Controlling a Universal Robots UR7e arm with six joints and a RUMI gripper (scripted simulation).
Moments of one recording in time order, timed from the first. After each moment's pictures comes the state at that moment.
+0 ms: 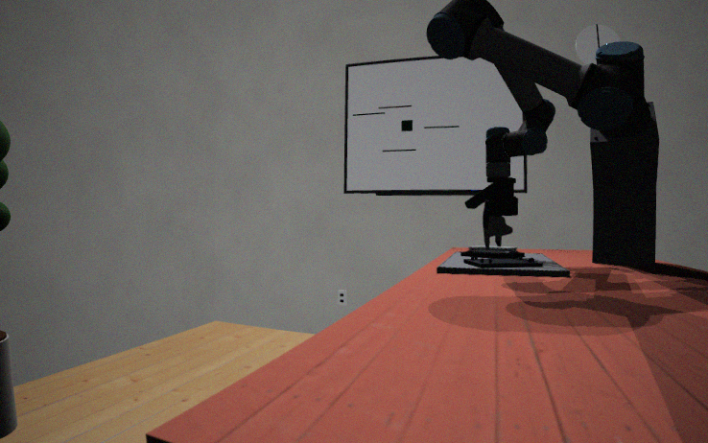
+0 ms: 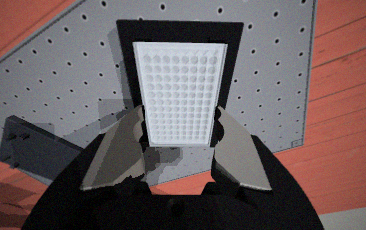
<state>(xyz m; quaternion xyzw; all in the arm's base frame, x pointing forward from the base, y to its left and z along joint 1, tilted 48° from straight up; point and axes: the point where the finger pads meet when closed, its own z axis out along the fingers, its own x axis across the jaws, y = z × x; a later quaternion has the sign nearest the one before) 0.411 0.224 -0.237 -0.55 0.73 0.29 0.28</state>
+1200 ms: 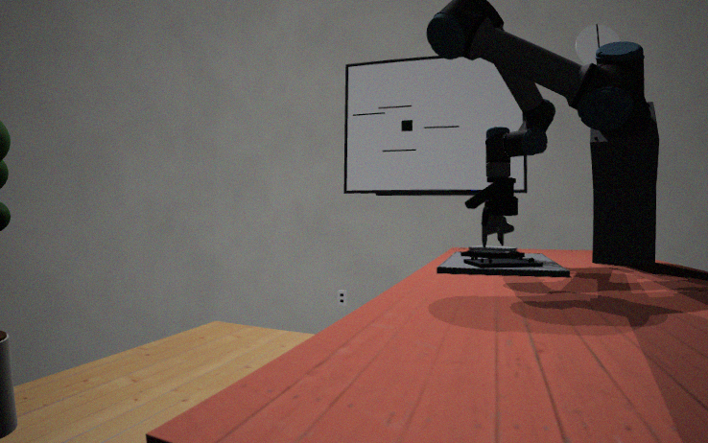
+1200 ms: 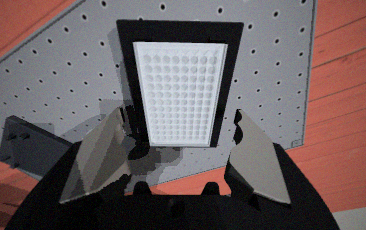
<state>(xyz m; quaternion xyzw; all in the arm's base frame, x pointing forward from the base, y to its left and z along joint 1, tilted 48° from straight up) 0.412 0.224 -0.237 -0.55 0.73 0.29 0.28</state>
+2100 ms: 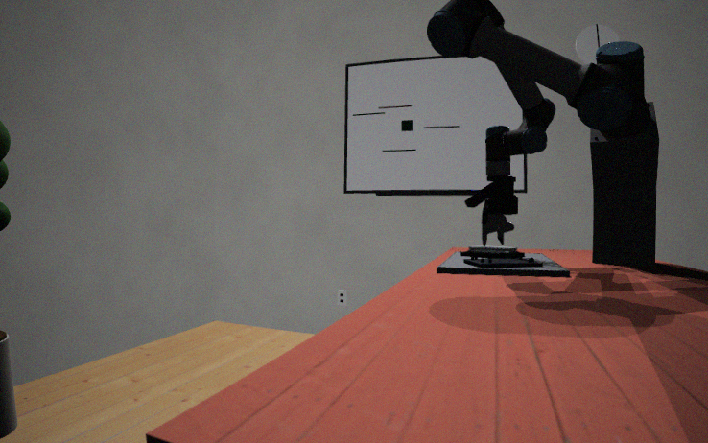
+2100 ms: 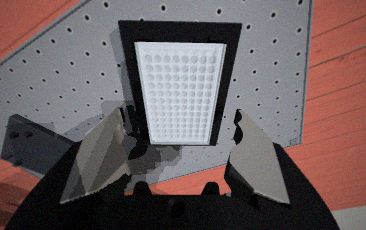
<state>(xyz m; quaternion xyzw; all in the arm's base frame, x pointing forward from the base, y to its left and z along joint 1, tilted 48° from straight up) 0.411 0.222 -0.234 -0.55 0.73 0.29 0.28</state>
